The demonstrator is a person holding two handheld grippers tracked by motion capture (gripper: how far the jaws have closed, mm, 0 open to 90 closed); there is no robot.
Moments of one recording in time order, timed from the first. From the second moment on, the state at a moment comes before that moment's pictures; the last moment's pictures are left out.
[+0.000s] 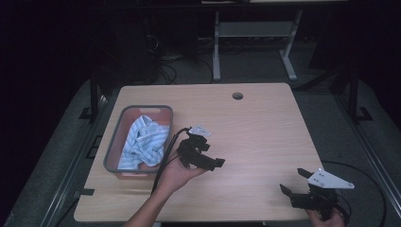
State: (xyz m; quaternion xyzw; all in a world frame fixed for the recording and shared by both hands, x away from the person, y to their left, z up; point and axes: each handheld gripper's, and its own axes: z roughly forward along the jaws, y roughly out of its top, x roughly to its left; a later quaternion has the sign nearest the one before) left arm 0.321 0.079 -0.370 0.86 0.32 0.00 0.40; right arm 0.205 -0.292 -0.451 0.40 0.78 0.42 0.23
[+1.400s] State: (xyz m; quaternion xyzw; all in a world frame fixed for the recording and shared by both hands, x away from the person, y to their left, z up) left arm 0.373 0.191 -0.329 0.81 0.44 0.02 0.38; right arm 0.205 -0.285 -0.447 0.39 0.79 0.41 0.23
